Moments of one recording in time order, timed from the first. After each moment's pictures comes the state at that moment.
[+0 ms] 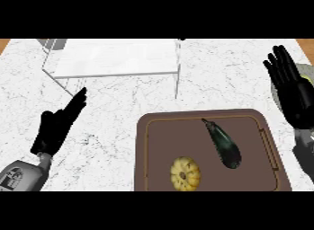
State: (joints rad) left arm -0.19 0.48 -0.35 -1.42 0.25 0.16 0.14; right arm -0.33 -0.53 0.20 -1.44 -0.45 -0.19 -0.12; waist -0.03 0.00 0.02
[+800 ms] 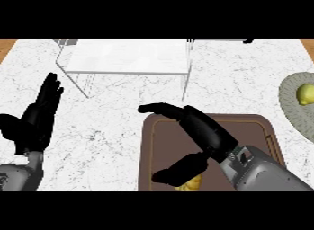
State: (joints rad) left arm -0.15 0.41 -0.18 -1.54 0.26 0.36 0.07; right arm -0.56 -0.38 0.69 -1.70 -0.16 -0.08 0.33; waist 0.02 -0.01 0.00
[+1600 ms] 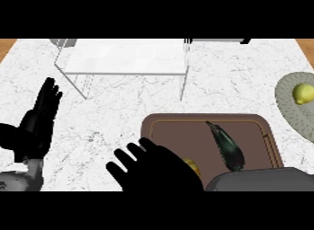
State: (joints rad) left arm -0.10 0.39 -0.18 -1.60 0.24 0.38 0.07; right arm -1.03 -0.41 1.03 -1.93 -0.07 0.37 0.97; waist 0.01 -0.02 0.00
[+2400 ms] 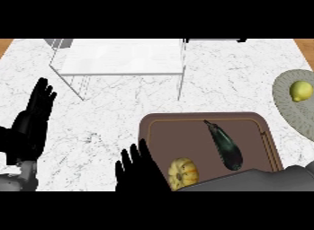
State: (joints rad) left arm -0.08 0.40 -0.16 -1.64 0.23 0.38 0.09; right arm -1.15 -0.28 1.33 -1.76 0.07 0.40 1.13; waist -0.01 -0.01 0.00
